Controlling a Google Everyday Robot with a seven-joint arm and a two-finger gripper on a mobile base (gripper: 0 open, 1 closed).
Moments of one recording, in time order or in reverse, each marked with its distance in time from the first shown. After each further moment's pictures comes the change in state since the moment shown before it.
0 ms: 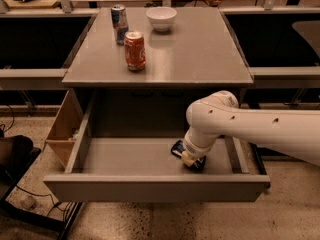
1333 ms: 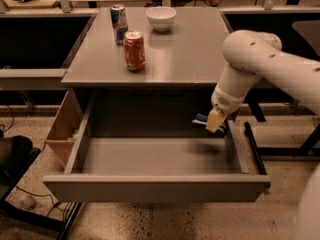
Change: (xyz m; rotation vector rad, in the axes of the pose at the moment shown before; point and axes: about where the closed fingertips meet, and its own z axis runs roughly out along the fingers) arm -0.004 -0.075 -0.123 -0.151 0.021 -0.142
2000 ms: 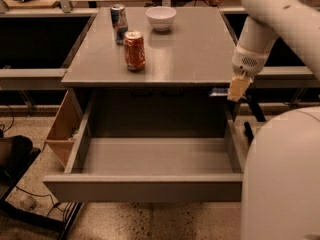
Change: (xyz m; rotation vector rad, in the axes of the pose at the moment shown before) arm 0.010 -0.046 -0.100 -0.007 0.088 -0.187
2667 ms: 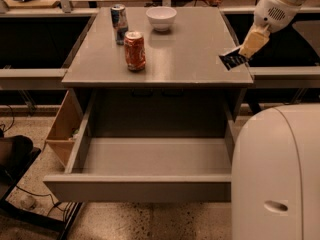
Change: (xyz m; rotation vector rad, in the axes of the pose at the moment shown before) arm -0.009 -0.033 -0.125 0.195 -0.215 0.002
